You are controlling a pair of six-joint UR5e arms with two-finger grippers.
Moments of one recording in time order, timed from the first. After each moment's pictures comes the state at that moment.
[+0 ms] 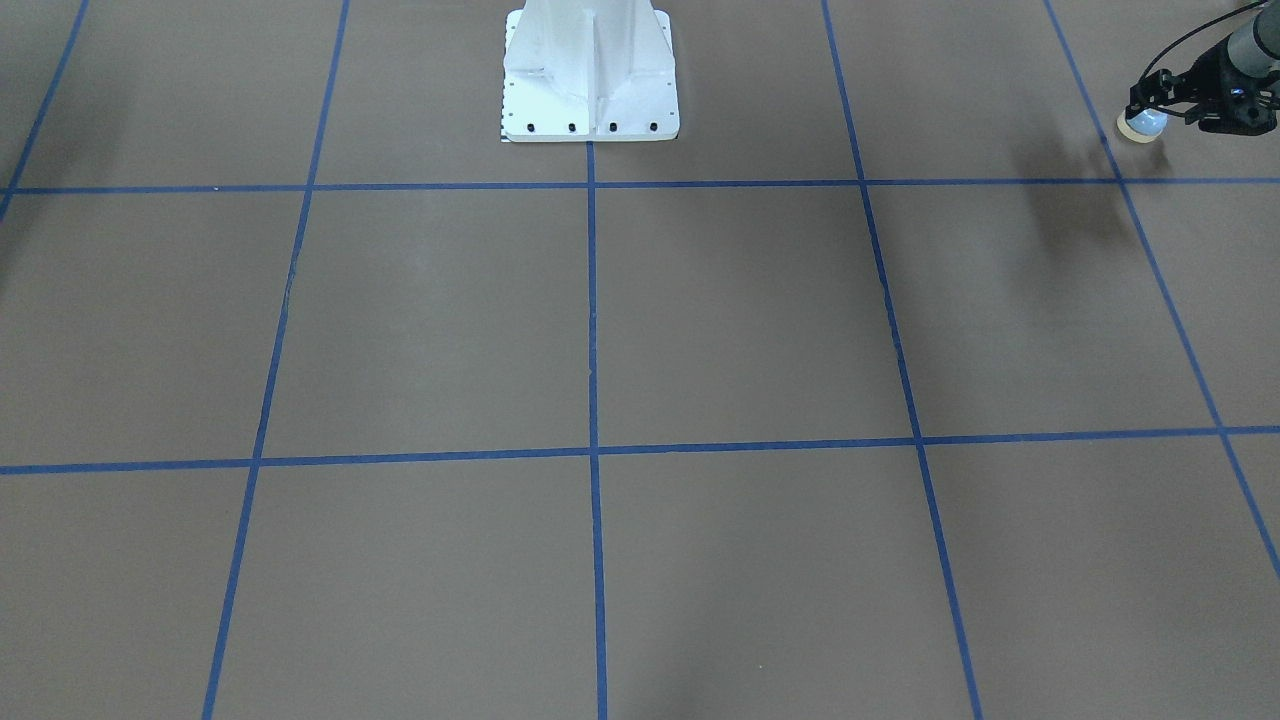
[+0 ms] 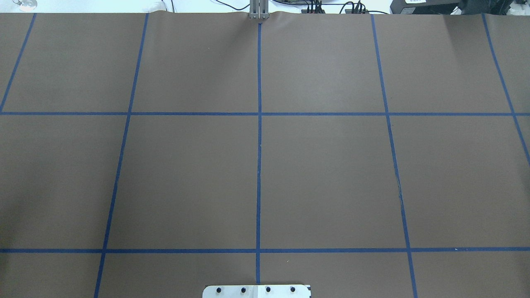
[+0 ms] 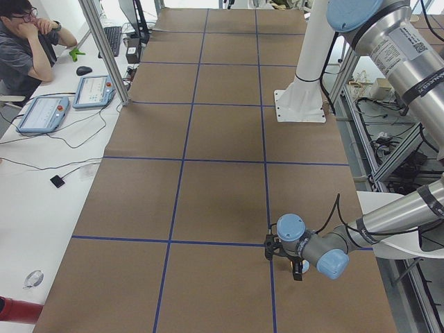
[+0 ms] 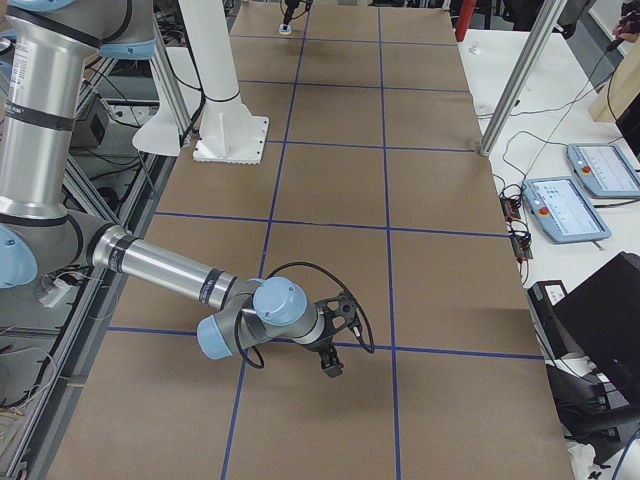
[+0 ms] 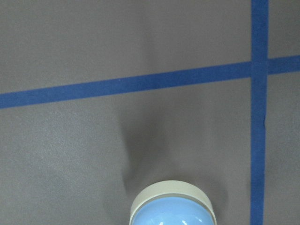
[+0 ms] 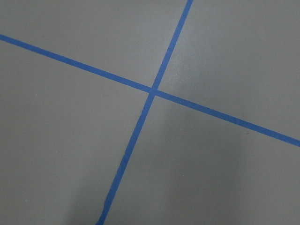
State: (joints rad) left arm -0.81 -0.93 -1.51 -2.60 -2.30 -0.65; right arm 1.59 -1.85 1.52 -0.78 2.36 -0.03
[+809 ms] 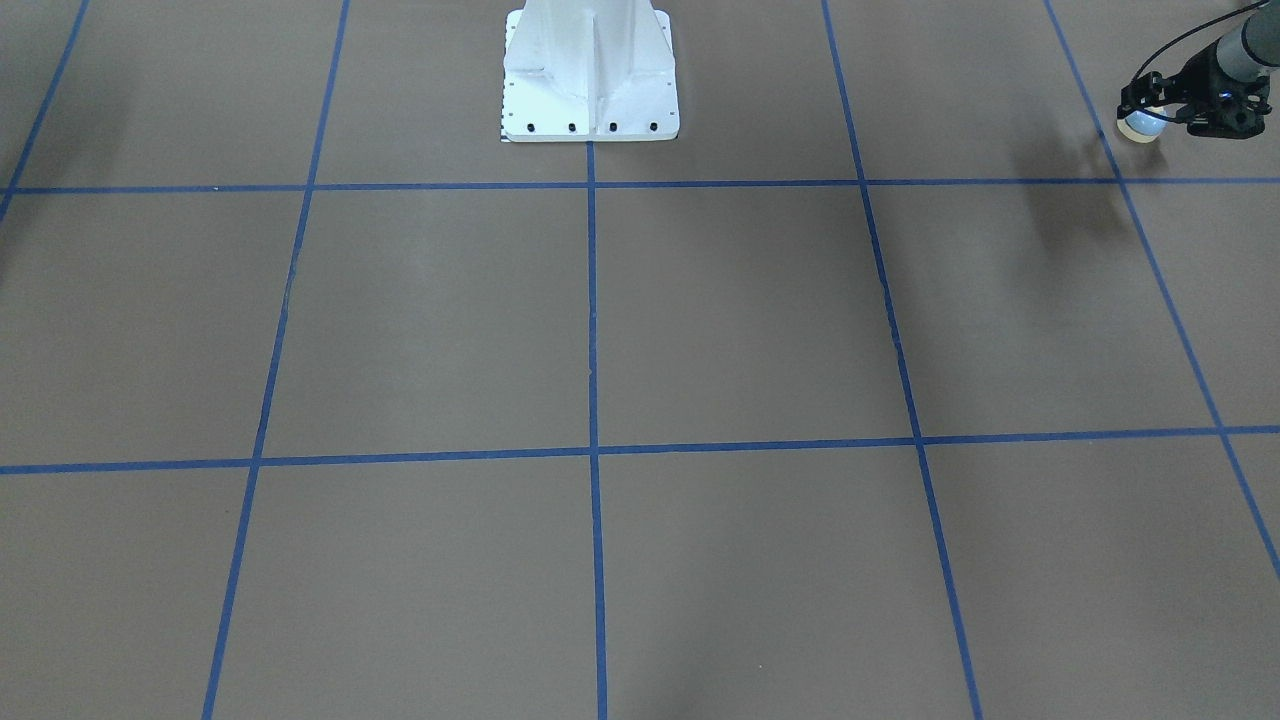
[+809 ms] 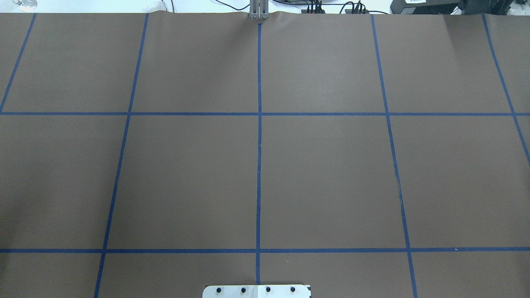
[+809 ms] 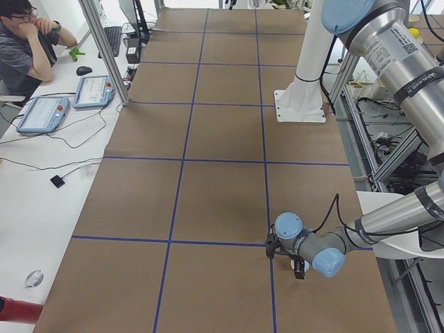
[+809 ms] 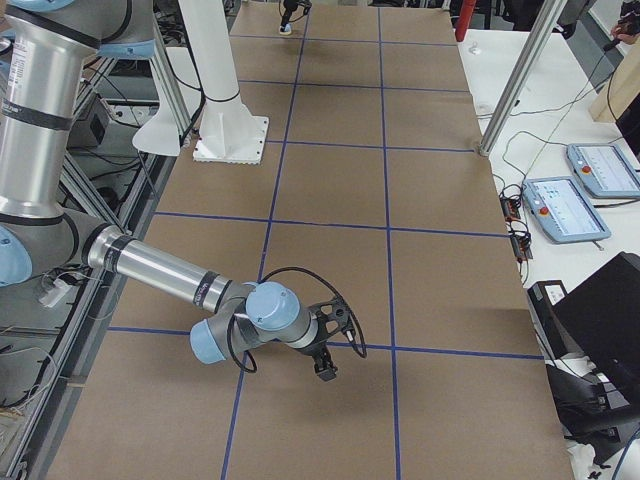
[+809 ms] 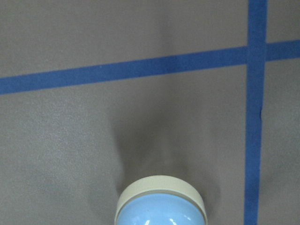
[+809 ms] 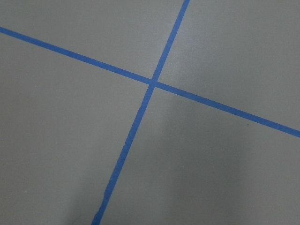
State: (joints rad) left arm -0.73 -0.93 -1.50 -2.59 -2.30 -0.67; right arm 1.59 -1.87 1.51 -0.74 2.36 -0.03
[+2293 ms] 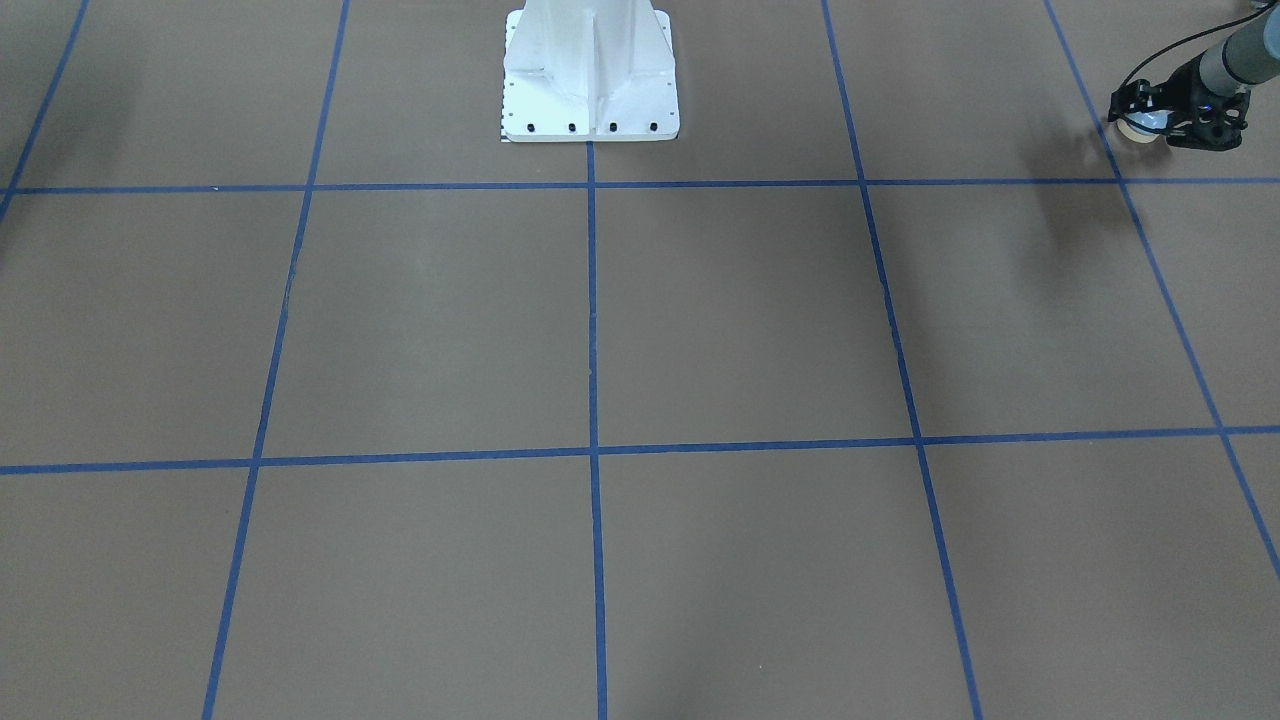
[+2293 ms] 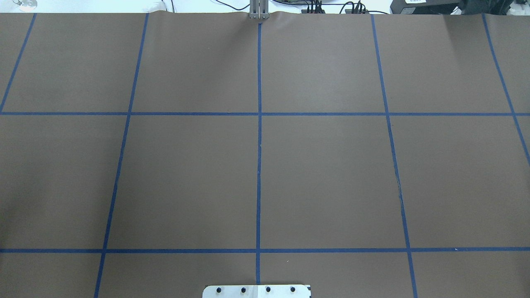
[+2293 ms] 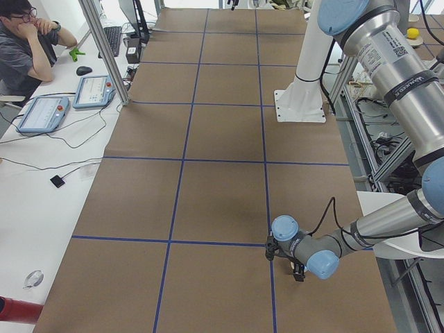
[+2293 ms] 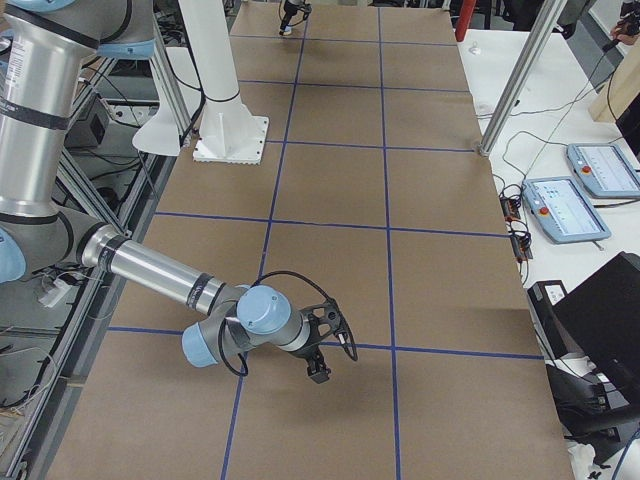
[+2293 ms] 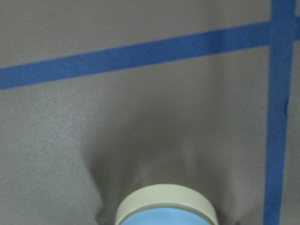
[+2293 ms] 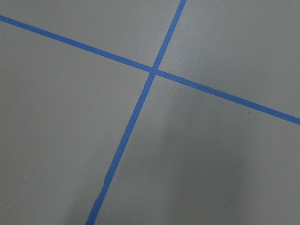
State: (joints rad) left arm -0.68 -0.97 -1.45 -2.59 -2.30 -0.67; right arm 1.59 -1.89 1.50 -0.71 2.36 -0.03
